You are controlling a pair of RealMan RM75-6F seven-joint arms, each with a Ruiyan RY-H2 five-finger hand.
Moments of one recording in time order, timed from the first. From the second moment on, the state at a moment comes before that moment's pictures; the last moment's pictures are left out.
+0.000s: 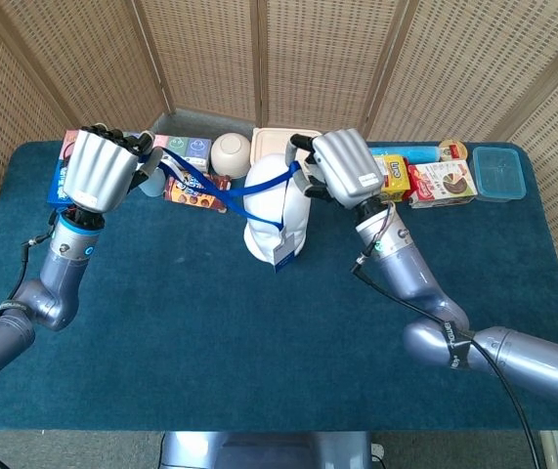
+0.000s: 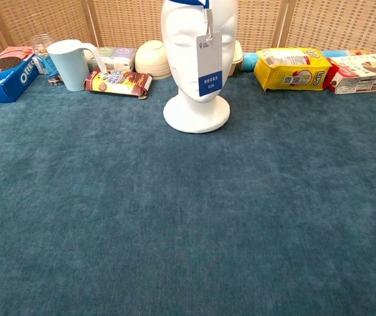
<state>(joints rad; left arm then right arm) -0.91 -1.52 -0.30 -0.87 1.55 1.52 0.16 1.04 -1.27 0.47 -1.56 -1.00 1.00 -0.10</state>
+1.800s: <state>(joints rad) -0.93 -1.57 -0.25 -0.83 1.53 1.45 0.30 1.07 -1.39 0.48 -1.38 -0.92 1.03 -0.21</state>
